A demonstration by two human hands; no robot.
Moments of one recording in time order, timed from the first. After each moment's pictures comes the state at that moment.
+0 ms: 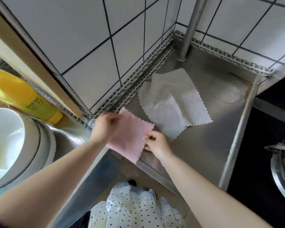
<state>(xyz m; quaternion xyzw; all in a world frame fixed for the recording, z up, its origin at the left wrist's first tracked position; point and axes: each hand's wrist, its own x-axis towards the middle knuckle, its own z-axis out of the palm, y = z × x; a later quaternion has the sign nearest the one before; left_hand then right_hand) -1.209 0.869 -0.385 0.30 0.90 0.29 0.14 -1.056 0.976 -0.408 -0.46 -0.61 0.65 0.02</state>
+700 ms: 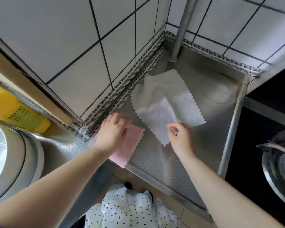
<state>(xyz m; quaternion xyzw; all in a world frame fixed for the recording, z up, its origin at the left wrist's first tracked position) -1.210 0.882 -0.411 0.51 0.84 0.17 0.04 -1.029 1.037 -0.407 -0.50 -0.77 0.38 0.14</state>
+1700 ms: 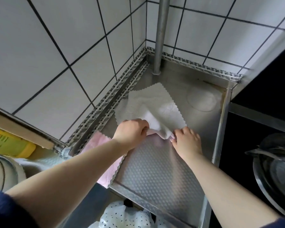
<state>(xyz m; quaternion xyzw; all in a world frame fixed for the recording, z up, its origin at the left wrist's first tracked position) -1.160 1.005 -0.370 0.56 0.81 0.13 0.12 -0.982 1.120 -0.424 -0.43 -0.90 0.02 -0.02</state>
